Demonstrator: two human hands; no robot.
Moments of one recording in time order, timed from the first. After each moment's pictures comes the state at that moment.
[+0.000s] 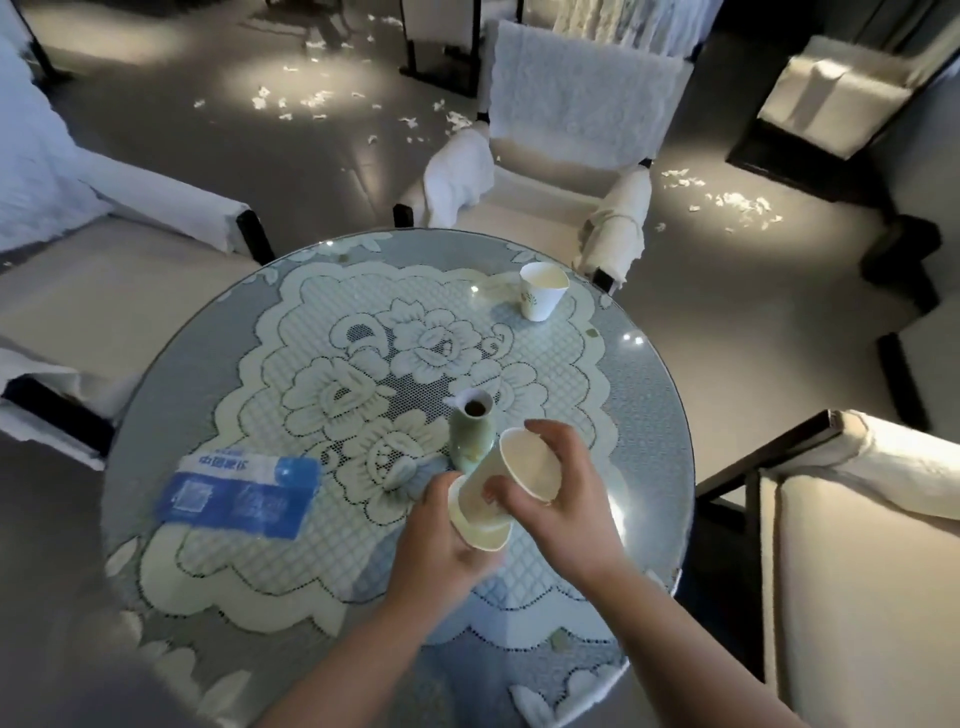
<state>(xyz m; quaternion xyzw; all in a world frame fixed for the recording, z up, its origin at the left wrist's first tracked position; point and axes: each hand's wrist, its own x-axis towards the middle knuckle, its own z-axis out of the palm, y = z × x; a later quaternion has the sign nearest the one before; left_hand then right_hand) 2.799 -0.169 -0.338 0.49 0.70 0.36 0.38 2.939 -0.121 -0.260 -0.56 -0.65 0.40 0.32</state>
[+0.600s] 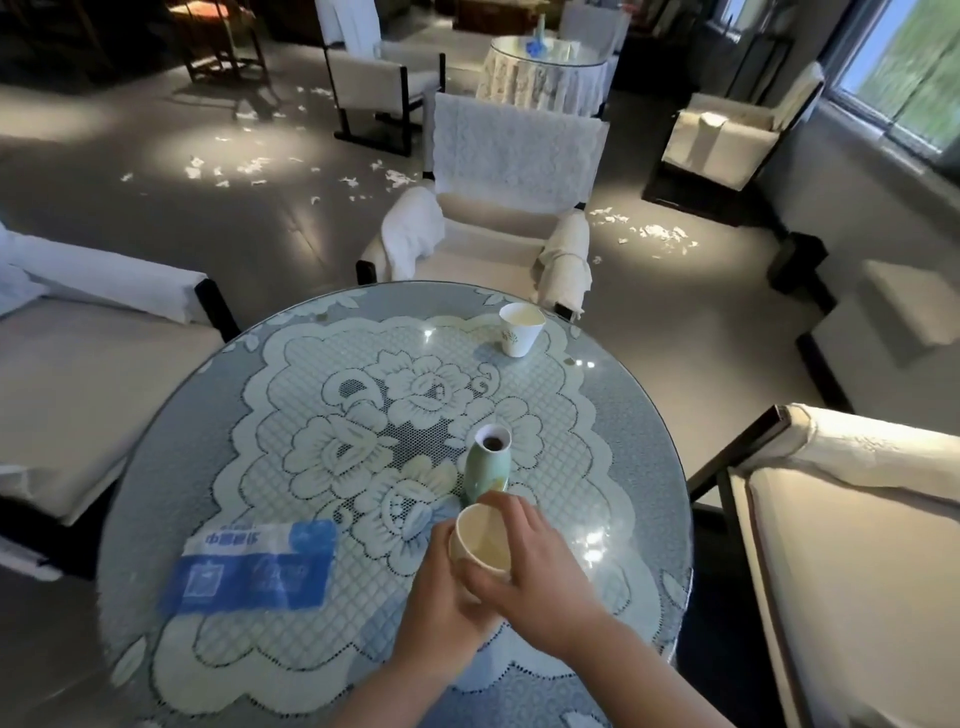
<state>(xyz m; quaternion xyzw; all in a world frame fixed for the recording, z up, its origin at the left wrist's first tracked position) 2.755 -0.185 -0.328 0.56 0.60 0.39 0.42 2.883 -0.158 -0.271 -0.54 -0.76 0.31 0.19</state>
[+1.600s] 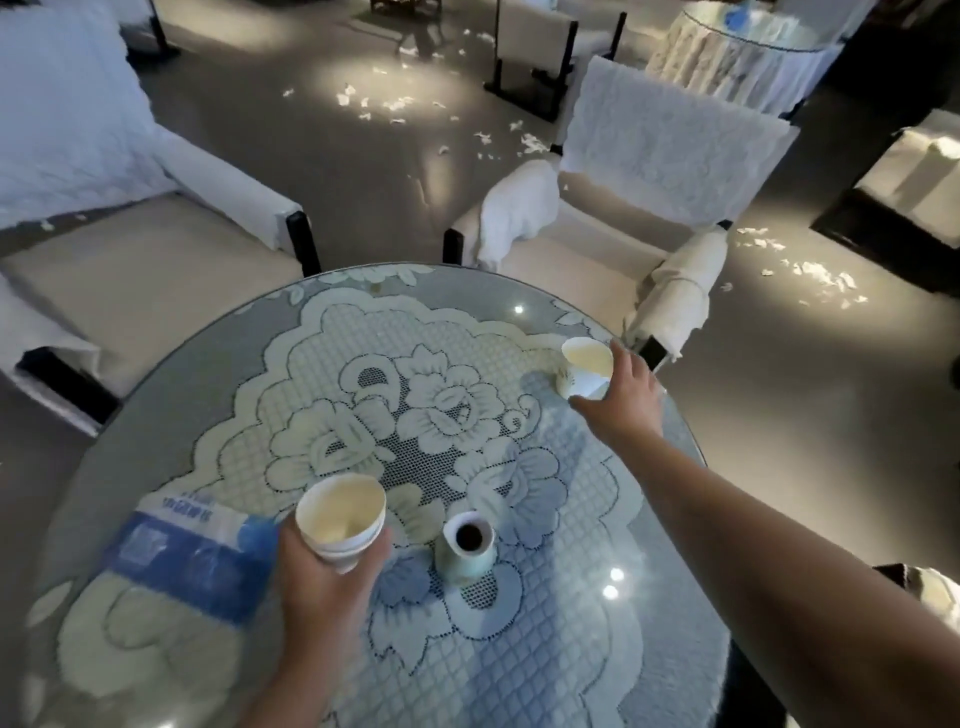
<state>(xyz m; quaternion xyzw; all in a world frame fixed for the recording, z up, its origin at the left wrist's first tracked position) 2.753 -0.105 -0.345 0.19 0.75 0.59 0.23 2.931 0.175 -0.306 -0.65 -0.73 0.18 0.12</state>
